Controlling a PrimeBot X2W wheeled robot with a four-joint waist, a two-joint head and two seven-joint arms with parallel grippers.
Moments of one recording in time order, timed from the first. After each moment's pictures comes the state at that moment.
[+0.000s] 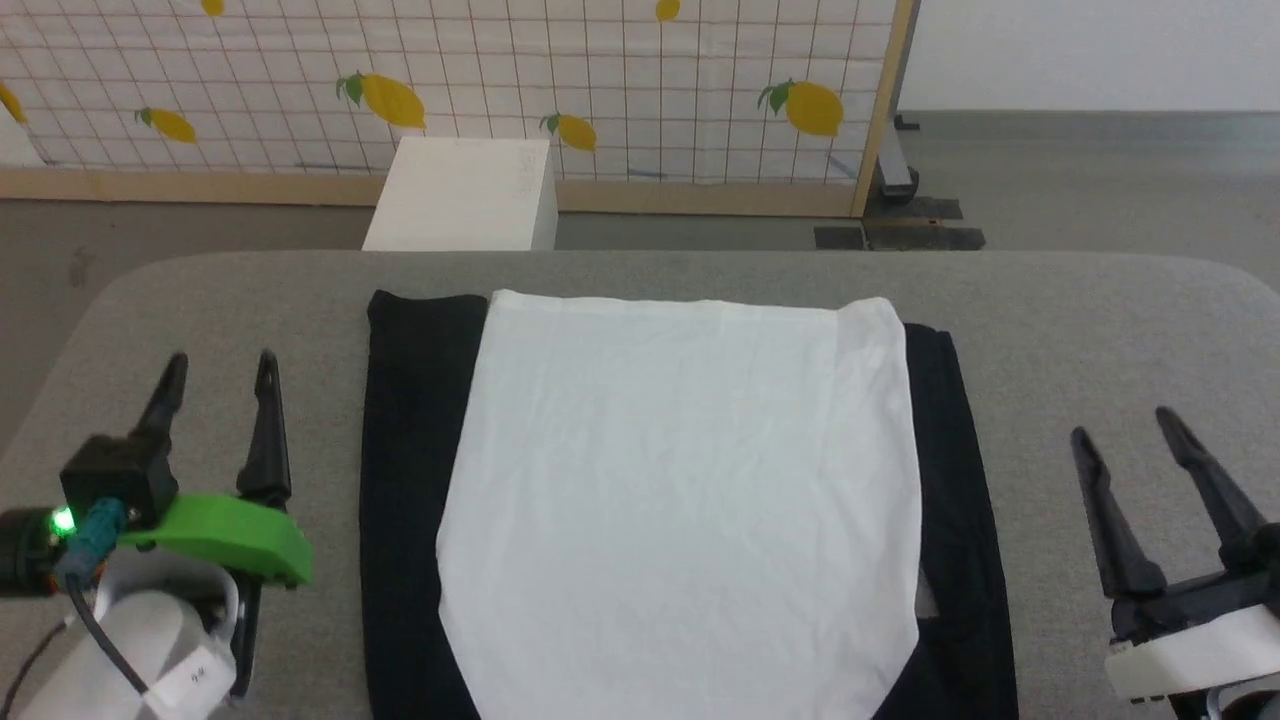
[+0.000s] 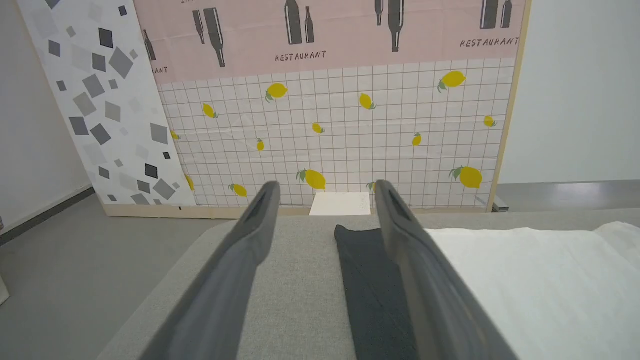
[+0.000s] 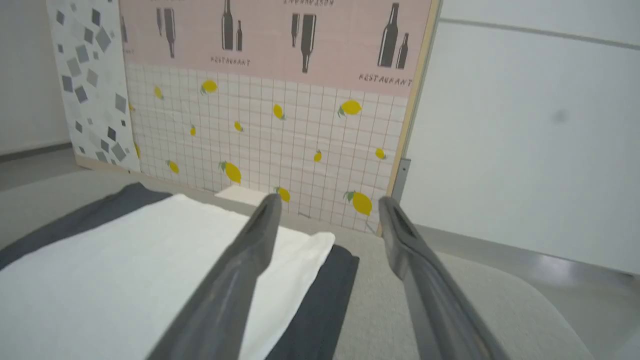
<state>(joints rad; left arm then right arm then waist) -0.19 0.62 -0.41 0.06 -0.62 0.33 -0.26 0.07 -0.37 0.04 -0.07 0.26 0.13 -0.22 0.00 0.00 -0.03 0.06</state>
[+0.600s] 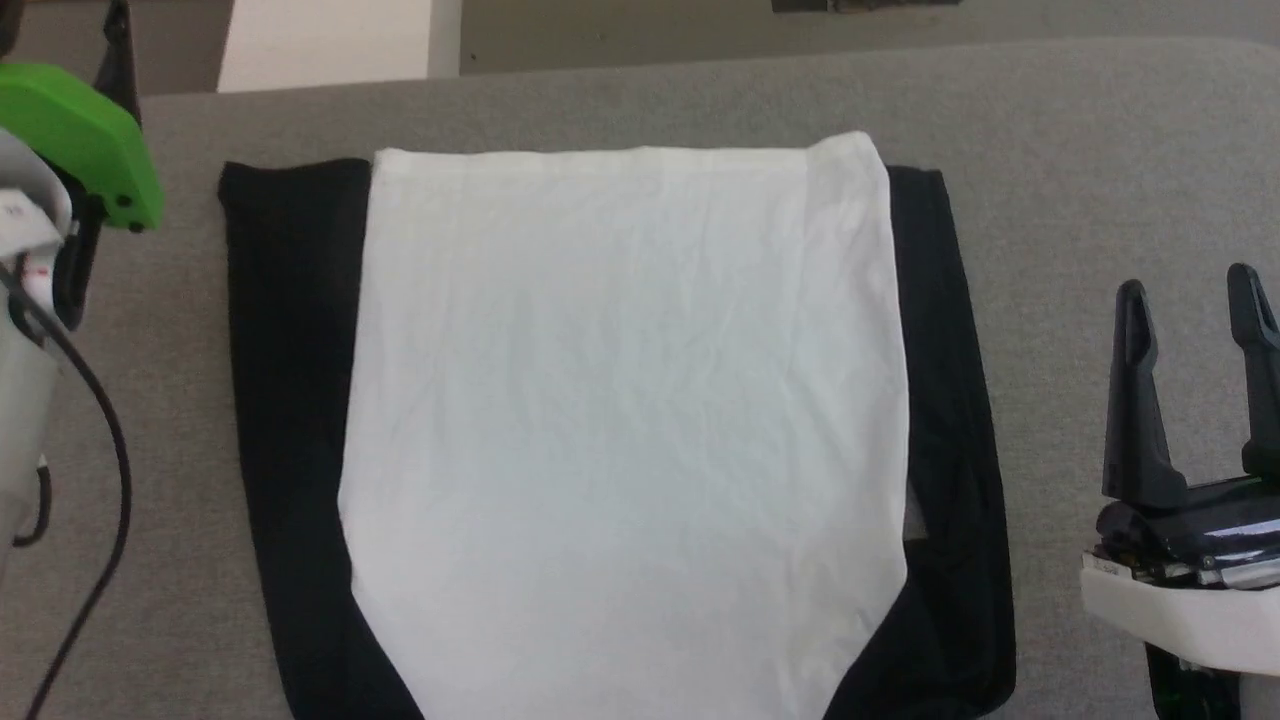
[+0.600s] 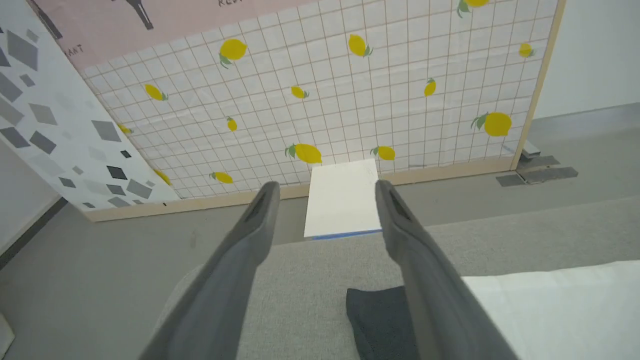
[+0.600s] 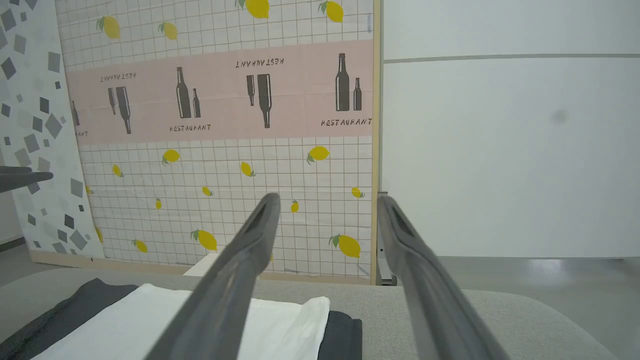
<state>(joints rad) -0.92 0.63 -0.45 0.53 -0.56 0.10 0.06 -0.01 -0.09 -0.05 -0.38 0.16 0.13 -0.26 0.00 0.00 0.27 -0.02</state>
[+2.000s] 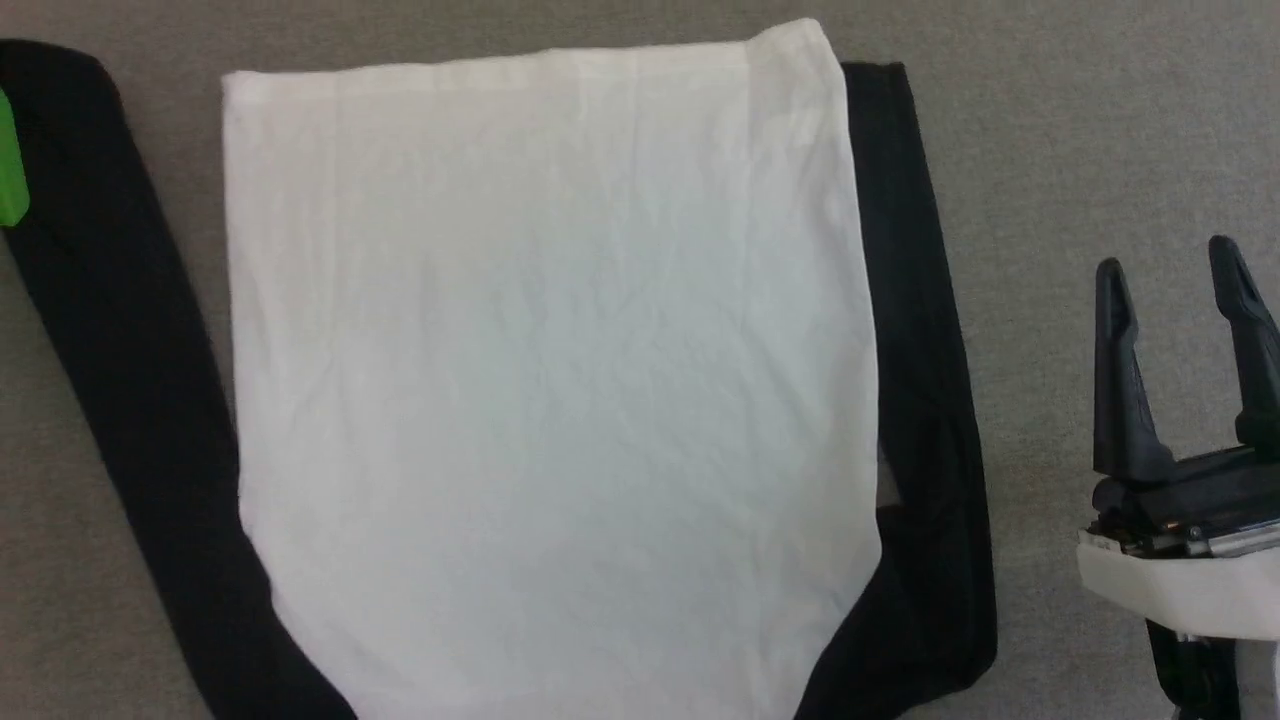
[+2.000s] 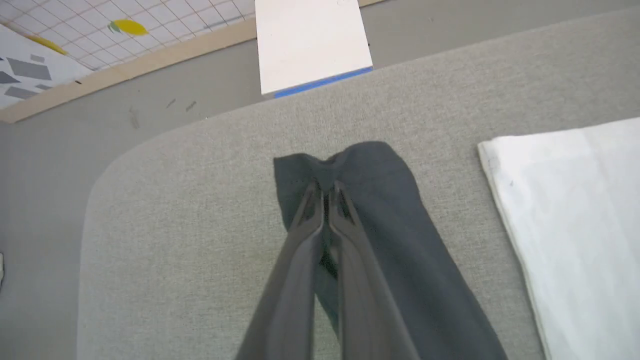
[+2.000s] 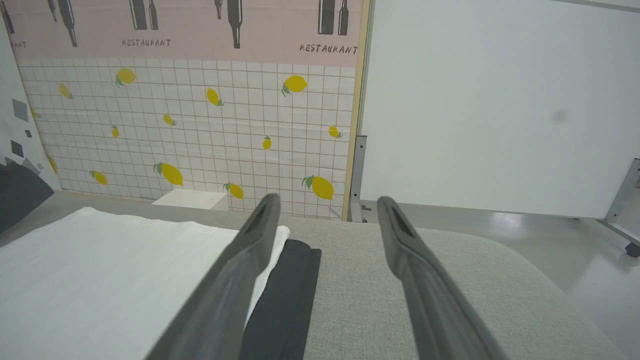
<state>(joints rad) -1.15 0.72 -0.60 0.86 -0.65 -0.12 0.39 -0.08 -0.14 -0.03 -0.32 0.12 0.13 -0.26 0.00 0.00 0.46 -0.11</state>
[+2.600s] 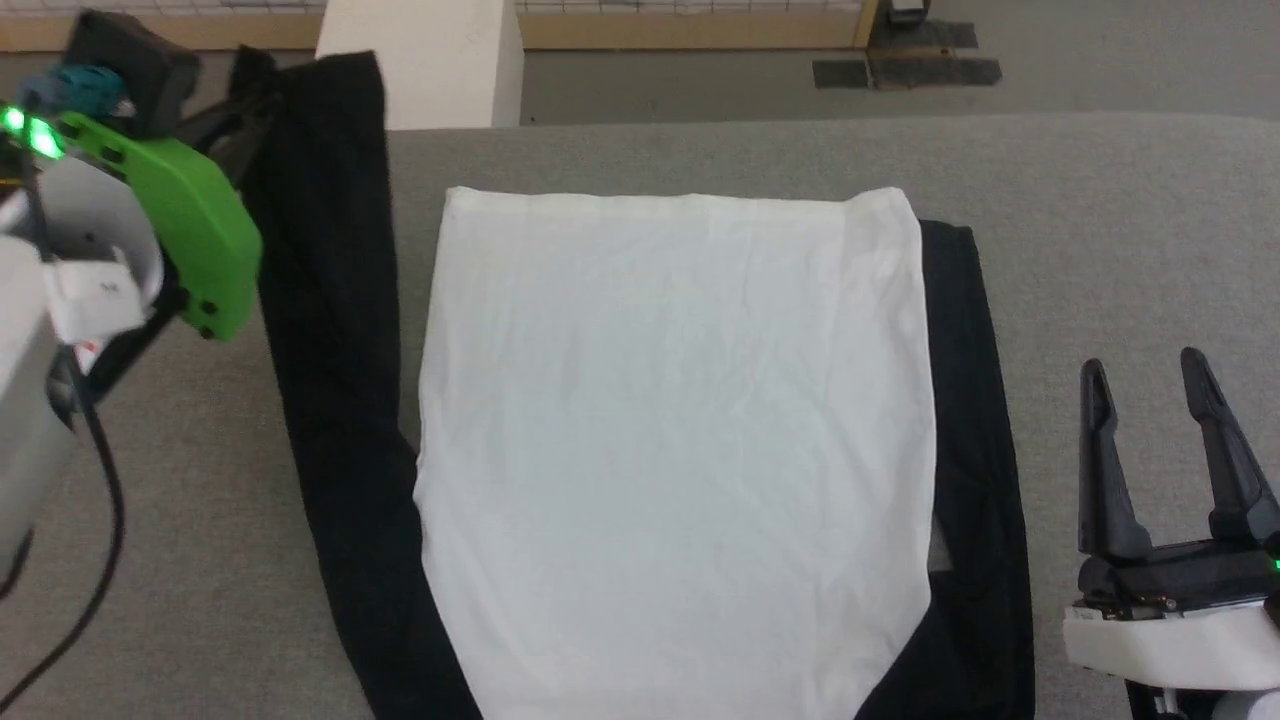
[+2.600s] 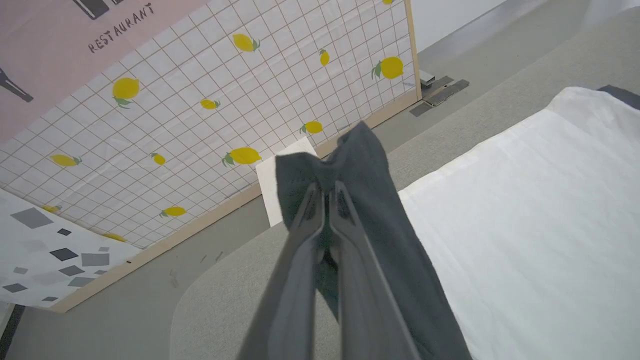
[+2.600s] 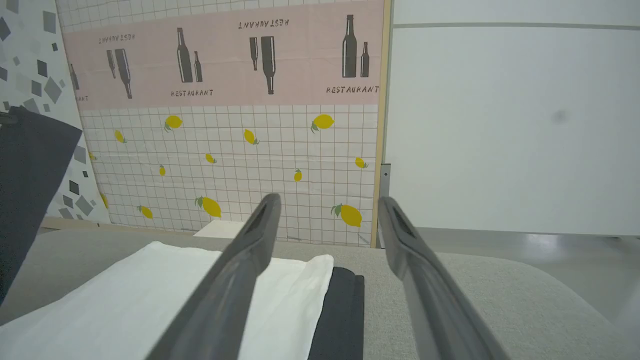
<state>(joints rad) -0.93 0.82 -0.76 0.22 -0.70 -0.09 0.25 0.07 -0.09 -0.07 -0.27 0.11 0.13 -0.26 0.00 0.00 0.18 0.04</state>
